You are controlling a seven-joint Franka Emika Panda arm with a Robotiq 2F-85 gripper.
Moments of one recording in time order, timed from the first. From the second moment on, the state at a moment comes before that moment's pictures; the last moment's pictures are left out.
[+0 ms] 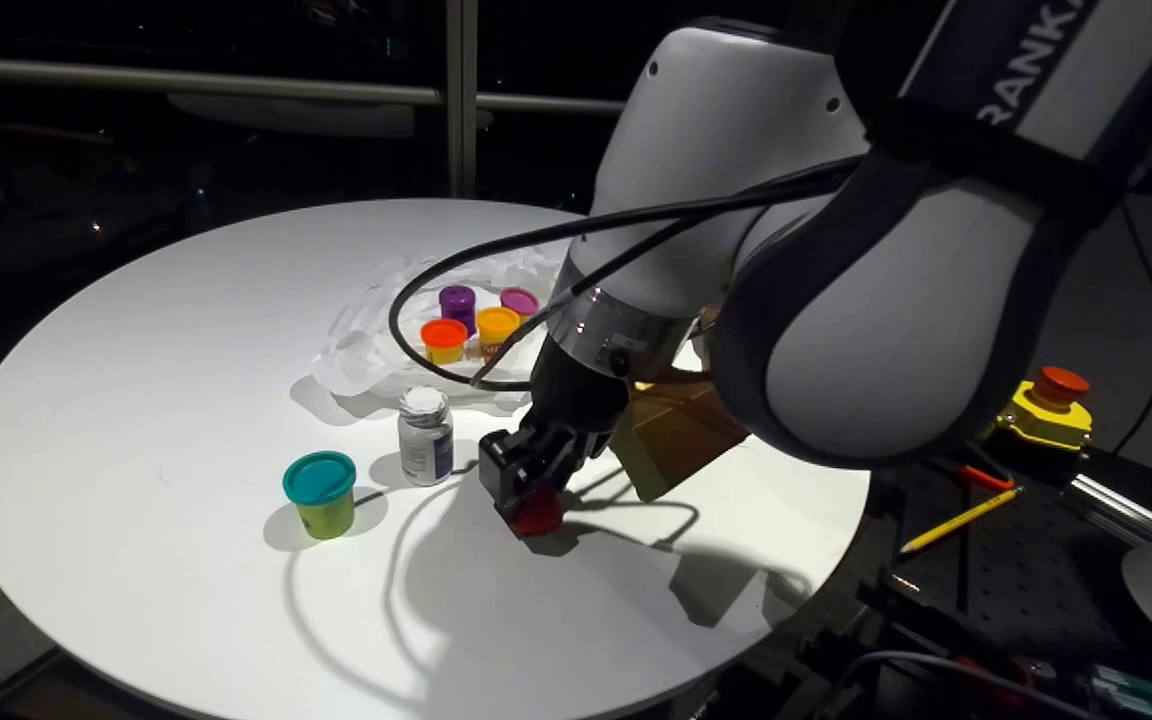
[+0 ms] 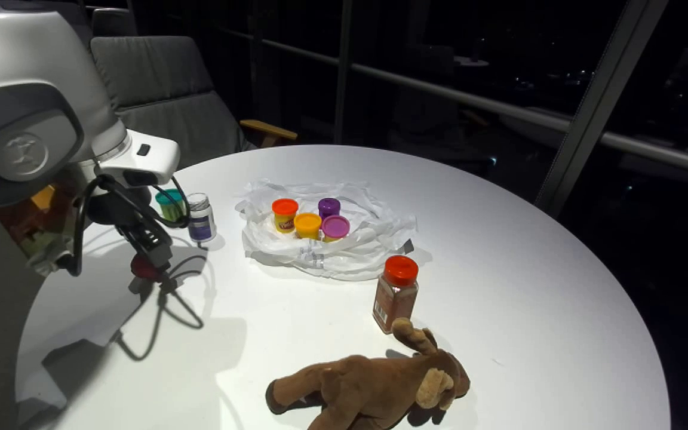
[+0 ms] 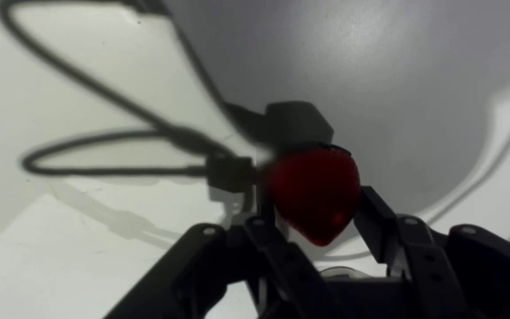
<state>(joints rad) 0.51 0.50 -0.04 -2.48 0.14 3.22 0.48</state>
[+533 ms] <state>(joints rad) 0.86 0.42 -0.49 -2.36 0.17 3.14 0.49</state>
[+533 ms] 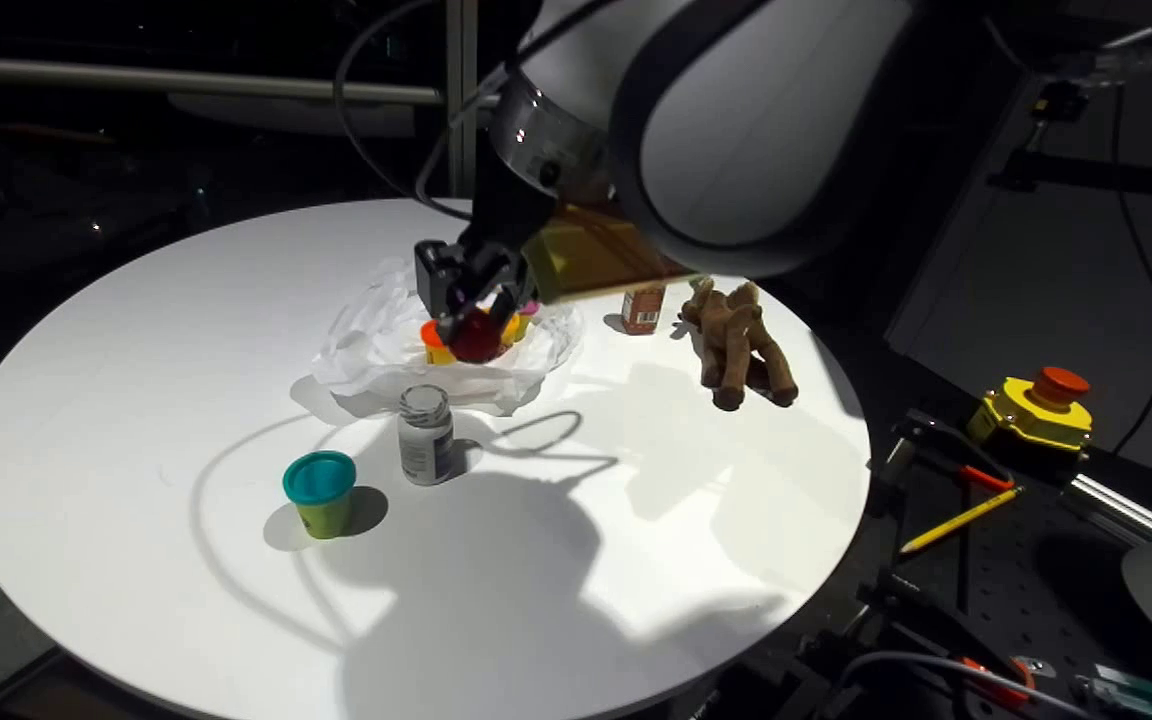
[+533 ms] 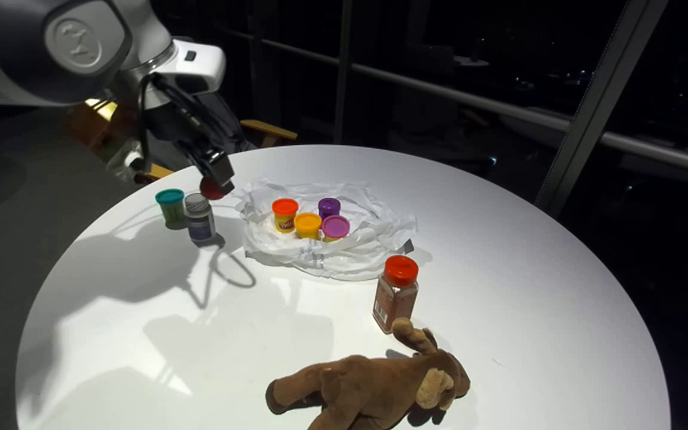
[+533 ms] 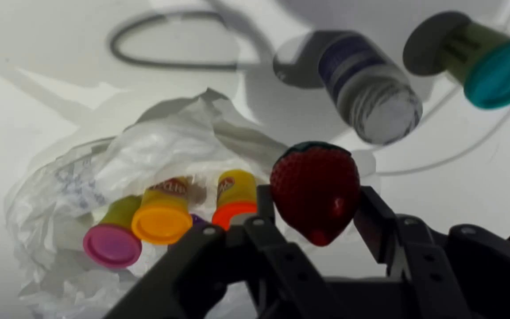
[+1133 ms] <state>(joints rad) 0.62 0.64 -0.46 -1.95 0.19 2.96 0.56</state>
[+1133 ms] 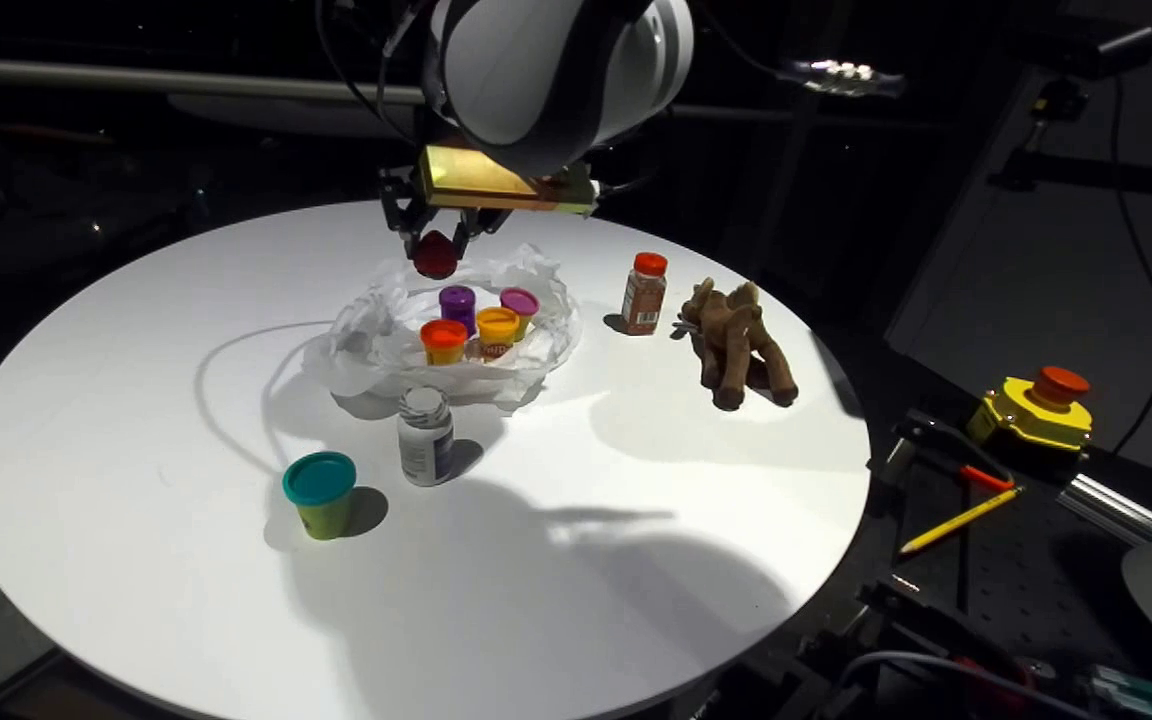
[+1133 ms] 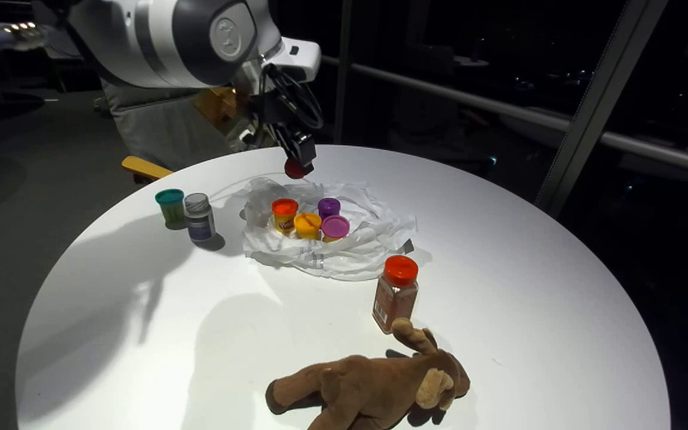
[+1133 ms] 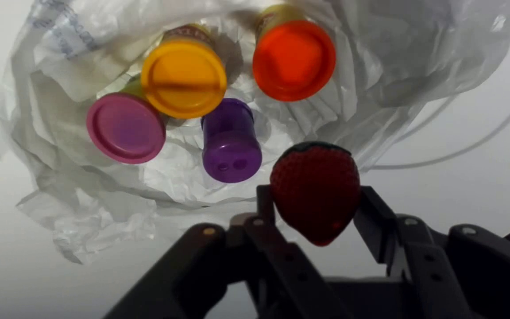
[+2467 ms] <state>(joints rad) 0.47 0.90 -0.34 -1.65 0.08 2.86 0.70</state>
